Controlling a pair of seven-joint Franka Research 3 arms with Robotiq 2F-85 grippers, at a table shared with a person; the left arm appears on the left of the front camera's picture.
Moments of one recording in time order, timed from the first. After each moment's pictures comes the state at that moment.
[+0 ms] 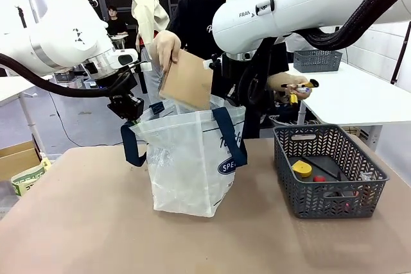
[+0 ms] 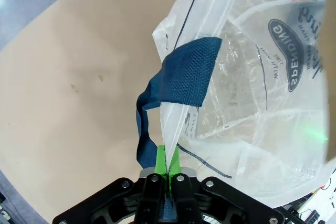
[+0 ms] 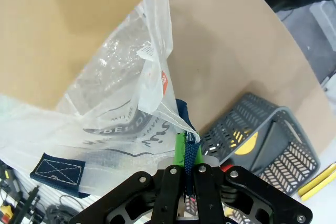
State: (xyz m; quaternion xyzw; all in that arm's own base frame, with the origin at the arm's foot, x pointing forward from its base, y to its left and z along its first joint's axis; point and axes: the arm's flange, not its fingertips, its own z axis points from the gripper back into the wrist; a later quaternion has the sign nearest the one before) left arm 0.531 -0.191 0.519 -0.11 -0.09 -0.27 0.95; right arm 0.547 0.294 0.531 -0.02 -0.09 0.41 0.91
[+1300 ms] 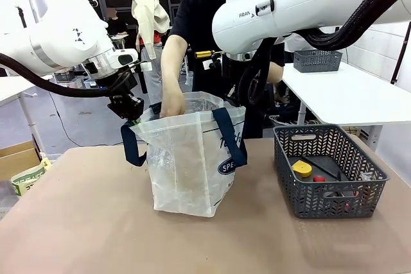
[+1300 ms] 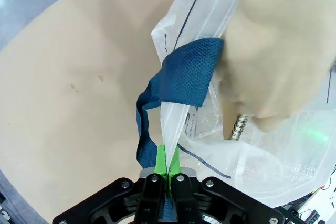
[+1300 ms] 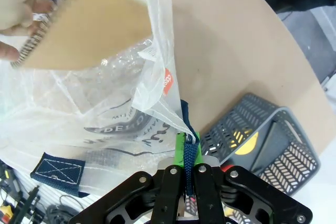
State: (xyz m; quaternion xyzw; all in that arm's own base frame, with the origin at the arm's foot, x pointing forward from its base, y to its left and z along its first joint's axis) left arm 0.531 -0.191 0.519 -0.11 -0.09 -0.27 0.95; right arm 0.547 0.295 0.531 -0.02 -0.09 0.41 0.91
